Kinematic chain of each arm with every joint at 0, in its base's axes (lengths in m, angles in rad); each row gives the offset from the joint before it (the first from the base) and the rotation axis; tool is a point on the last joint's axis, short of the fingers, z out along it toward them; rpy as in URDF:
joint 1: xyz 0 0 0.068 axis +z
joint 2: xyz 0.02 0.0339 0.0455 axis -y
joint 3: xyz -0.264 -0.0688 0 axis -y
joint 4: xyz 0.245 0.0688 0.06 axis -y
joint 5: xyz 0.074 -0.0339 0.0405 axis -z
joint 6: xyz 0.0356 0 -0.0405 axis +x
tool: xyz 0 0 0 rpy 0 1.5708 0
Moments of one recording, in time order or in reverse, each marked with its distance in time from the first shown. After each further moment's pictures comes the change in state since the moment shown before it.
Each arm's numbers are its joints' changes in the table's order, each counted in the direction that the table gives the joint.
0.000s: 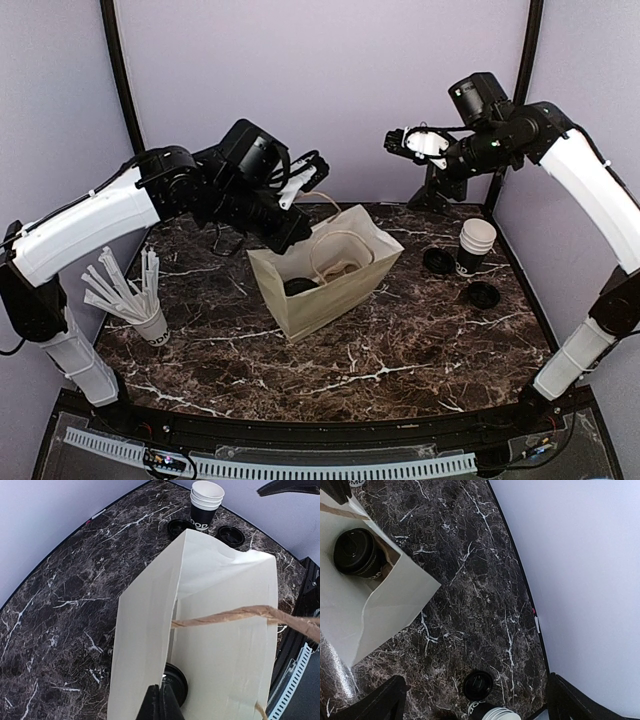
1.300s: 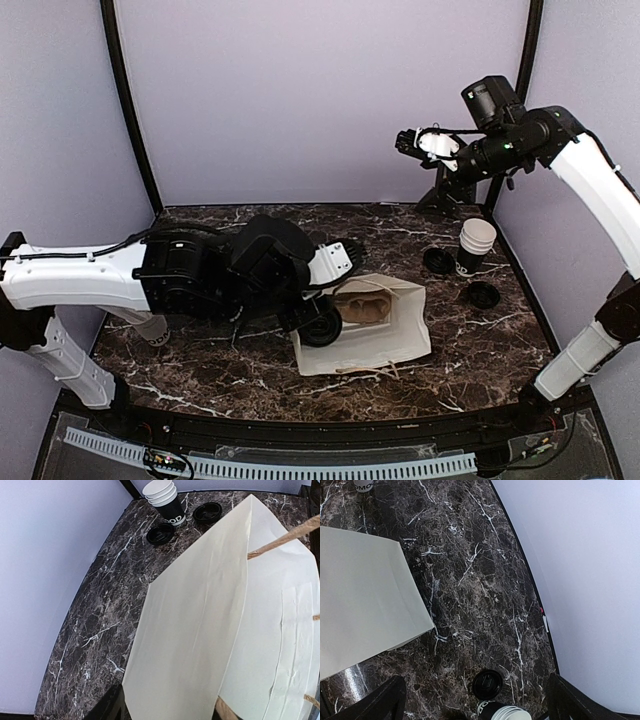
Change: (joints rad) left arm -0.340 0.101 -0.349 0.303 -0.384 0.283; right arm -0.048 0.050 -0.058 -0.002 -0.079 0.008
